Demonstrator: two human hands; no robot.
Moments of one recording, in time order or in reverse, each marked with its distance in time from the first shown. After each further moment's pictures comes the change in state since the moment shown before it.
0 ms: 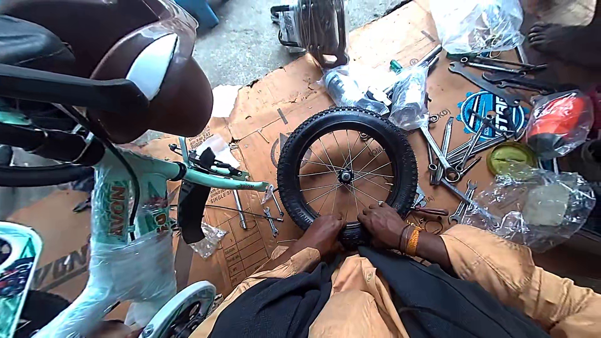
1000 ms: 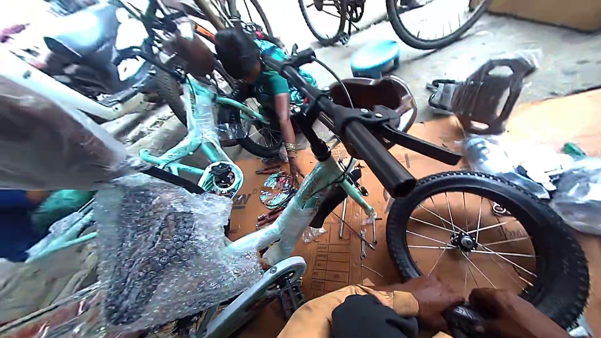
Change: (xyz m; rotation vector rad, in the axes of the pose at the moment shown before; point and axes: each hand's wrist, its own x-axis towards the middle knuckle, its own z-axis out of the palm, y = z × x) left_hand -0.001 0.010 0.015 -0.157 0.157 0.167; right_hand 0.015 0.044 -0.015 0.268 -0.139 -0.128
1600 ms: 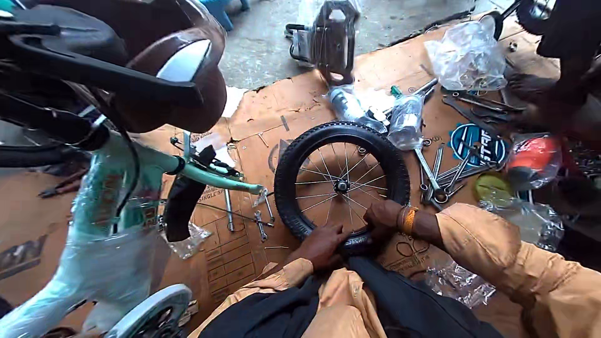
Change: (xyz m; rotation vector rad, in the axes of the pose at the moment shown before) left_hand 0.007 -0.010 0.004 0.097 -0.018 -0.021; right_hand -0.005 -0.010 -0.039 -0.324 -0.168 0.195
